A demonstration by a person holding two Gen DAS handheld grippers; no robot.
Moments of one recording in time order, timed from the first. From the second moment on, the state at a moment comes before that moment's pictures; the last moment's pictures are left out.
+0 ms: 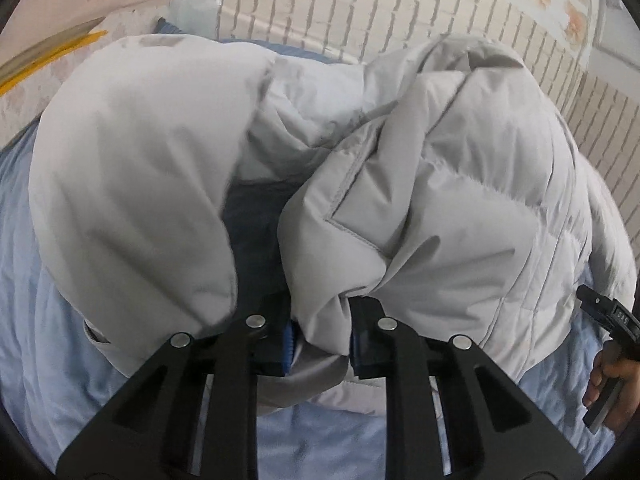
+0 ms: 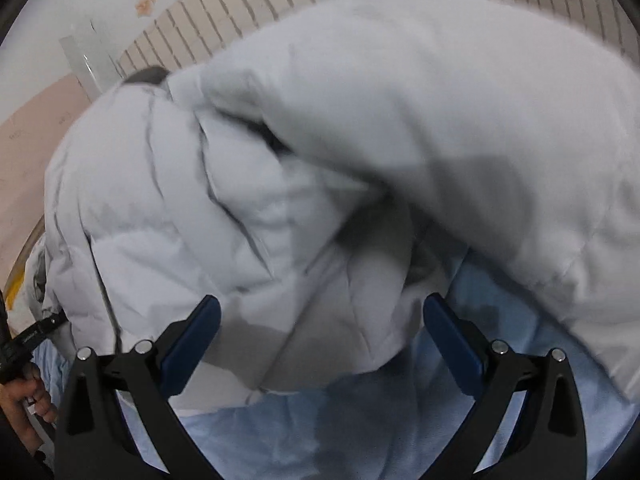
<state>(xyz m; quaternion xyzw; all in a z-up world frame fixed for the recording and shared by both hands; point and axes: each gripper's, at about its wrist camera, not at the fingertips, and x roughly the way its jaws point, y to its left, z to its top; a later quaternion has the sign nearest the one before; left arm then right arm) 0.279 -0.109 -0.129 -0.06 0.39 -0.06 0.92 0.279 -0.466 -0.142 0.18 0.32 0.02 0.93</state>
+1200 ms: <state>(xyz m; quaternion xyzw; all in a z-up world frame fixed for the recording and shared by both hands) 0.087 -0.013 0.074 -0.11 0.16 -0.09 0.98 -0.010 -0.395 0.071 0.10 0.02 0.13 0.99</state>
